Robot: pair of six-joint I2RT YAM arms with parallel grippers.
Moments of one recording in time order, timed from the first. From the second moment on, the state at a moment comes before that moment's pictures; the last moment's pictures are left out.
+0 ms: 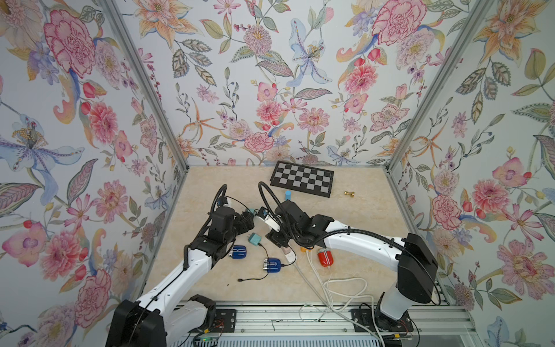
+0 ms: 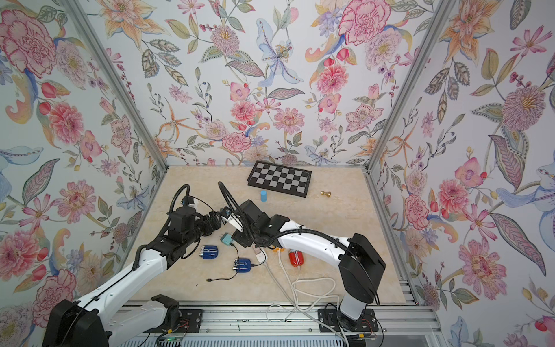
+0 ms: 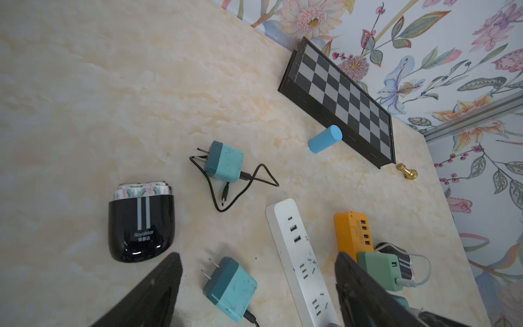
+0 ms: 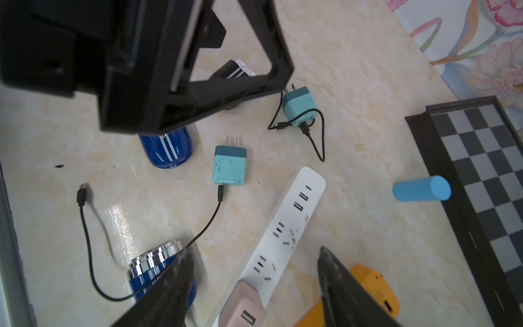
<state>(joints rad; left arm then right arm) -0.40 1.08 0.61 -0.14 -0.06 -0.68 0.98 1.63 1.25 -0.40 0.04 -0.20</state>
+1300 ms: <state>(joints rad) -0.71 1.34 0.43 0.13 0.00 -0.98 1.05 1.25 0.82 -0.28 0.08 -0.18</state>
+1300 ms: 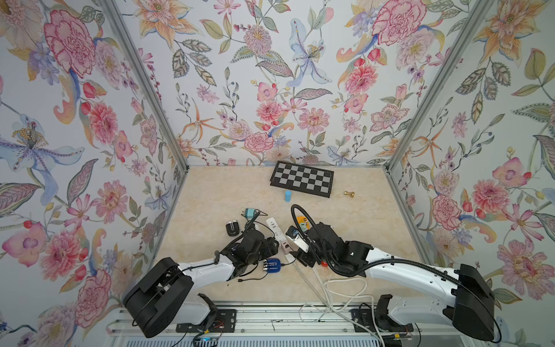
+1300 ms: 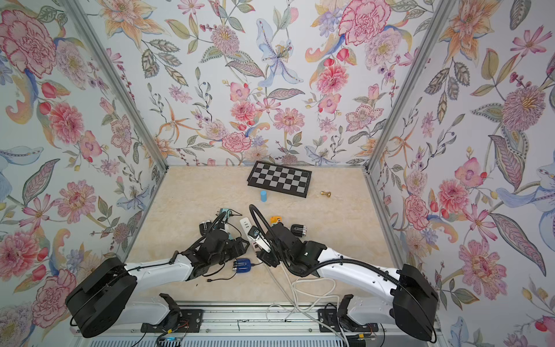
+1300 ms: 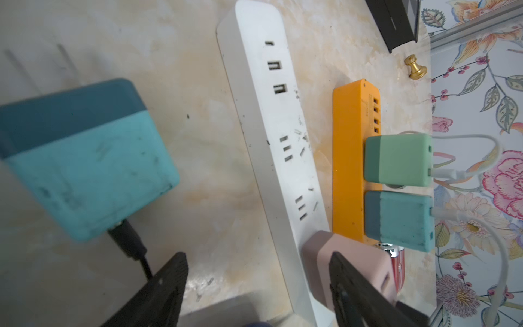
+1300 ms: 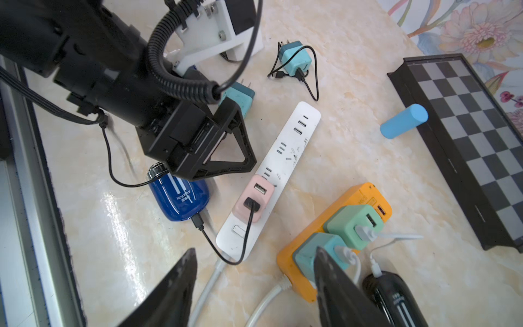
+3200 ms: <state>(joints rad) -0.67 0.66 0.25 -0.13 -0.20 -1.21 1.08 1.73 0.88 -0.09 -0.25 -0.50</state>
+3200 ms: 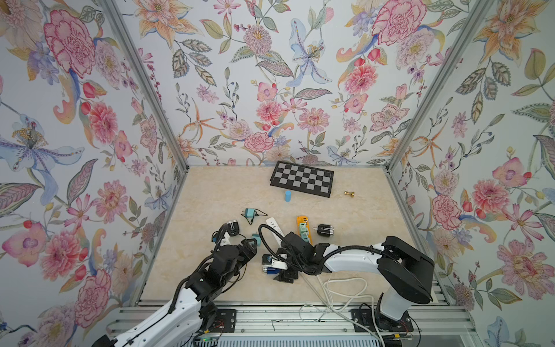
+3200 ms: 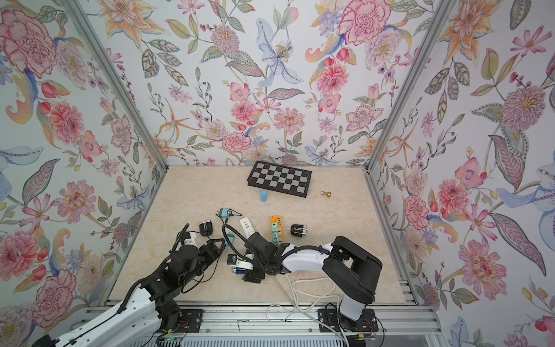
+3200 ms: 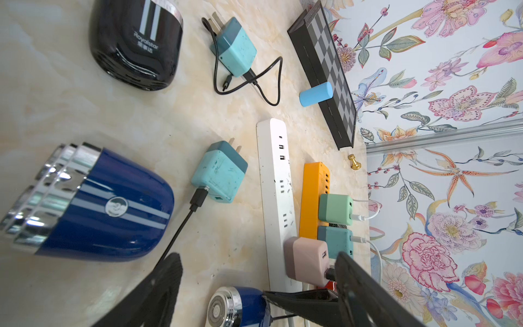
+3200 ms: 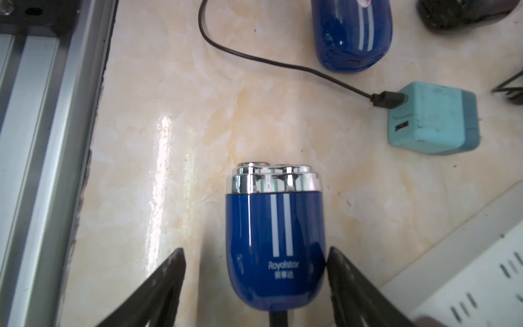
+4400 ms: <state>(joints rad) -0.75 0.73 0.18 0.05 -0.27 -1.32 1.05 1.68 0.86 0.00 -0.30 -0.44</state>
